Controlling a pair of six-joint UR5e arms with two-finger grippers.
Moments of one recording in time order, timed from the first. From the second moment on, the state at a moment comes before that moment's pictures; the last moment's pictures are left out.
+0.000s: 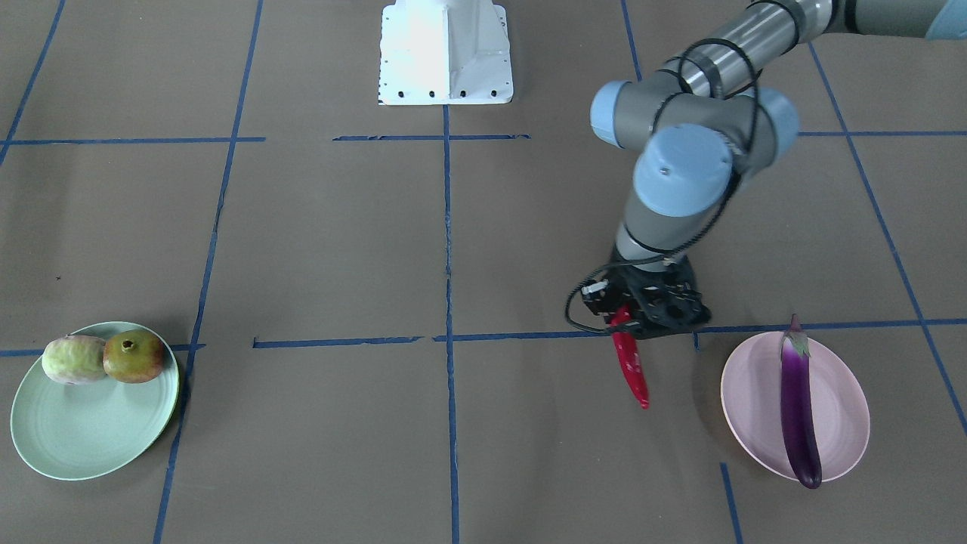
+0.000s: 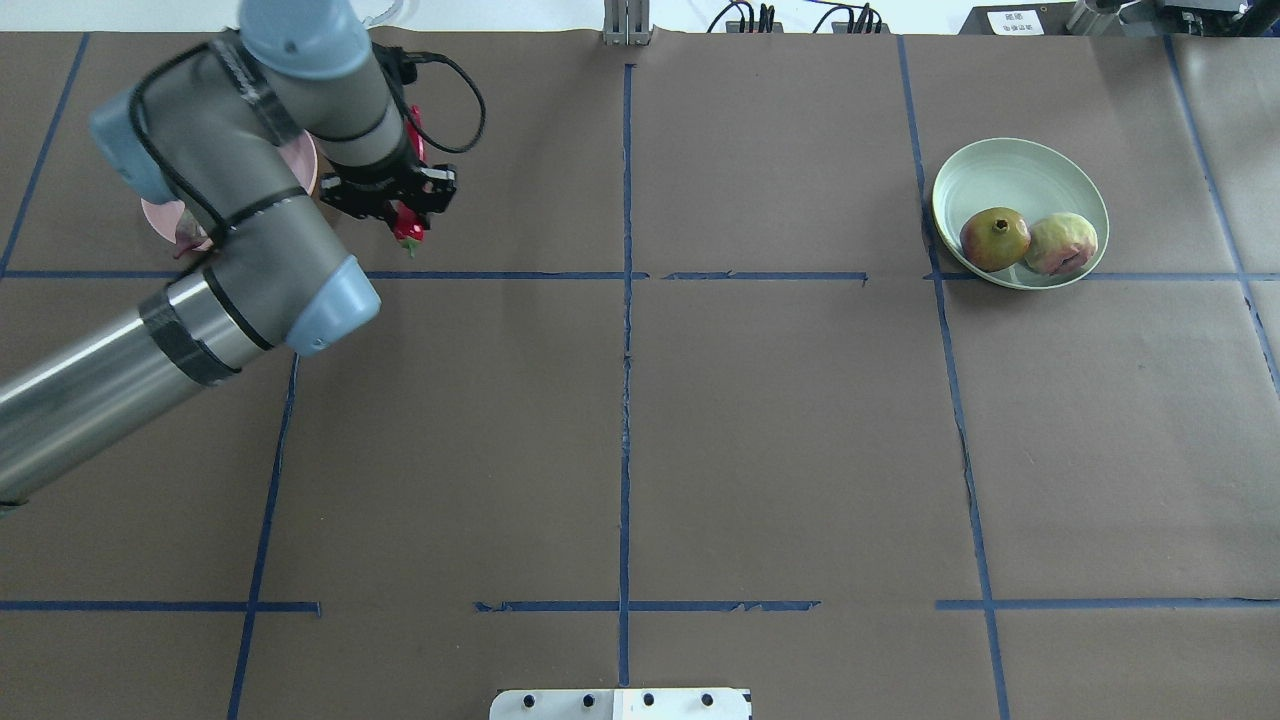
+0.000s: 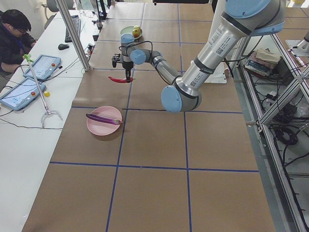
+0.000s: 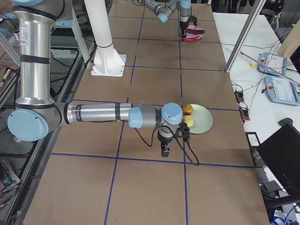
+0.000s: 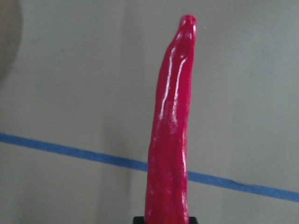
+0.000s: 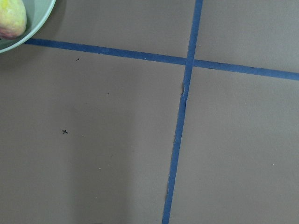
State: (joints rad) left arm -0.90 -2.25 -1.46 -1.60 -2.03 -0.93; right arm 1.48 -1.65 1.71 -1.62 2.35 -0.05
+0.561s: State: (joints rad) left arm -1.03 -2.15 -1.28 -1.71 -2.06 -0.54; right arm 1.48 -1.65 1.71 -1.62 2.35 -0.06
